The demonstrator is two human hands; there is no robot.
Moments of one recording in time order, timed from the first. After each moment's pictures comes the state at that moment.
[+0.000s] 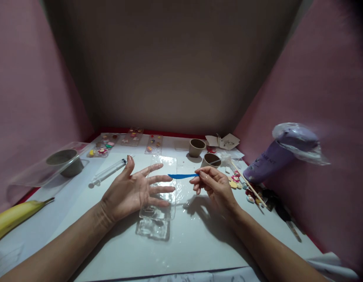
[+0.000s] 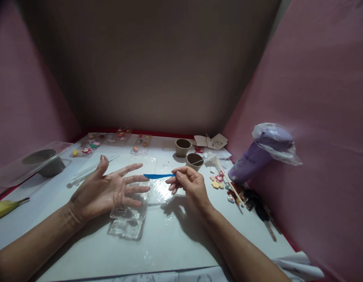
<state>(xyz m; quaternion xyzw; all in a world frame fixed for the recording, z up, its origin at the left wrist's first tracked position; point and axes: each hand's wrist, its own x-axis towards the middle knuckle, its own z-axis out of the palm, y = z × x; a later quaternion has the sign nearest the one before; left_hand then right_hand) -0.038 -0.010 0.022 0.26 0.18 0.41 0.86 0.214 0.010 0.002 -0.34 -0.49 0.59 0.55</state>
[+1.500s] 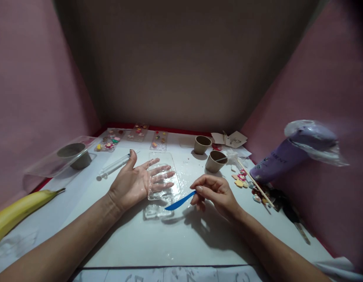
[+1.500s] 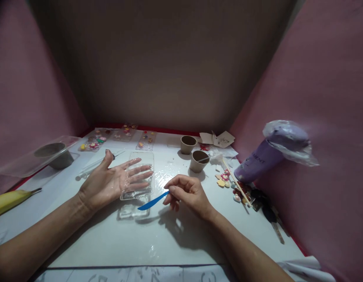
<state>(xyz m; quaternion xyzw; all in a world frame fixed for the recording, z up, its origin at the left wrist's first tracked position) -0.038 -0.006 0.020 0.16 0.23 0.49 0.82 0.216 -0.005 -0.003 -0.31 -0.59 0.63 0.40</state>
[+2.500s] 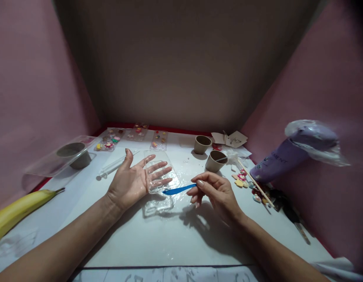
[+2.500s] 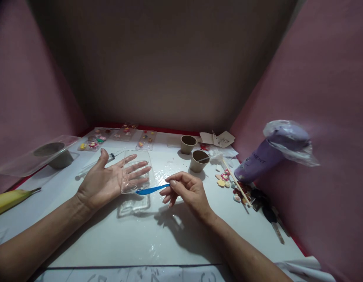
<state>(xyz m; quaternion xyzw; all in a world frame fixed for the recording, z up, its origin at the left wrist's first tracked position) -0.034 -0.008 0.021 0.15 0.25 0.55 0.78 0.207 -0.009 -0.003 -0.29 -0.54 0.63 0.47</state>
